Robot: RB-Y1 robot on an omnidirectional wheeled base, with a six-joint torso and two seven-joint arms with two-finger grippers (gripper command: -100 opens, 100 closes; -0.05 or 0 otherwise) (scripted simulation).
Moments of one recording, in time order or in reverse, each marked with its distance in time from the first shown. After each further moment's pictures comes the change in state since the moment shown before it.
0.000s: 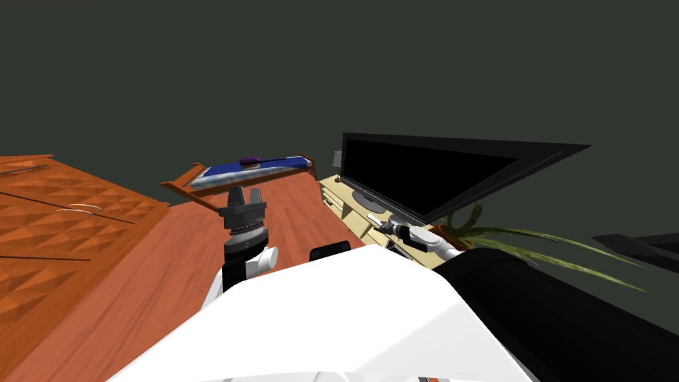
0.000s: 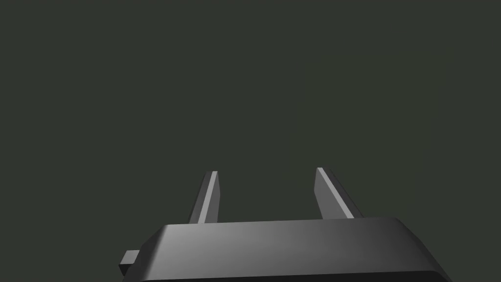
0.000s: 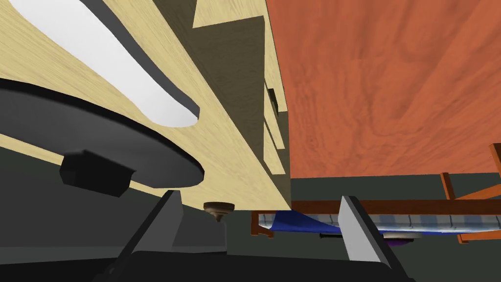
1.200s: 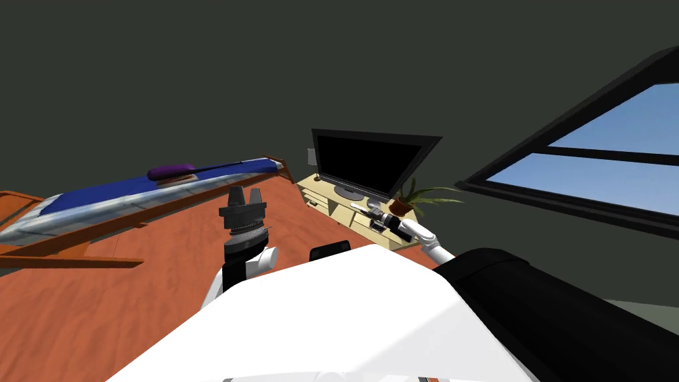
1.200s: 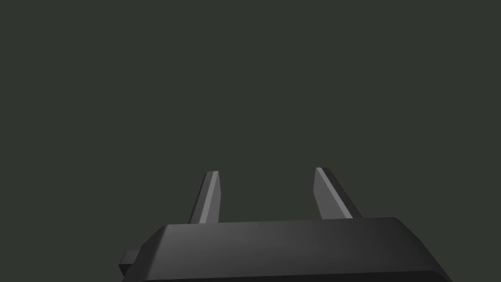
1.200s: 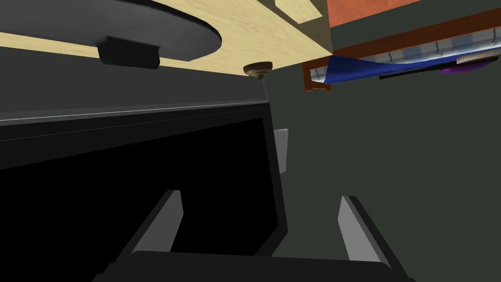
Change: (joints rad) left arm 0.000 0.000 0.000 0.000 0.000 0.000 0.000; right arm -0.036 0.192 -0.139 -0.289 -0.300 0.005 0.174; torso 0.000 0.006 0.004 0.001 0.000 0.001
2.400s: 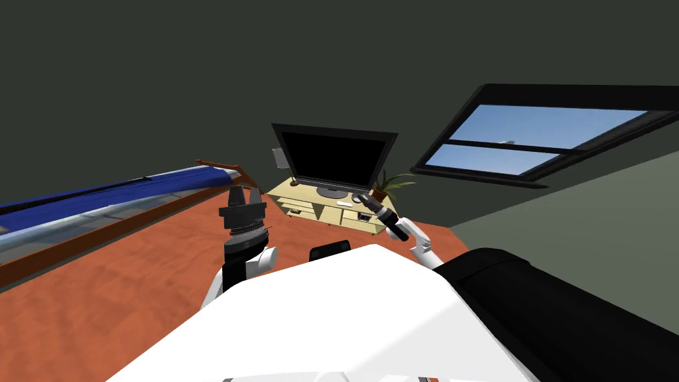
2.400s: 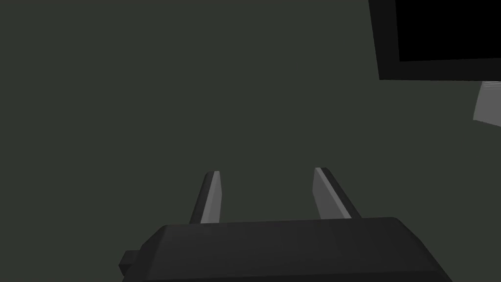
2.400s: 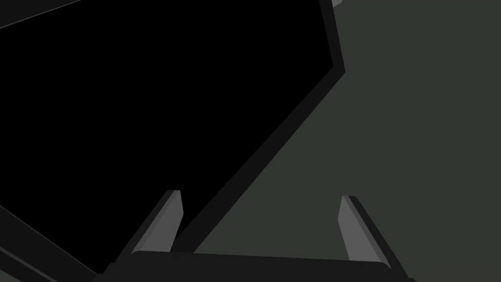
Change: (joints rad) left arm 0.000 0.000 0.000 0.000 0.000 0.000 0.000; right arm -0.013 0.236 -0.083 -0.248 -0.300 -0.015 0.122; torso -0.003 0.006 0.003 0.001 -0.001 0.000
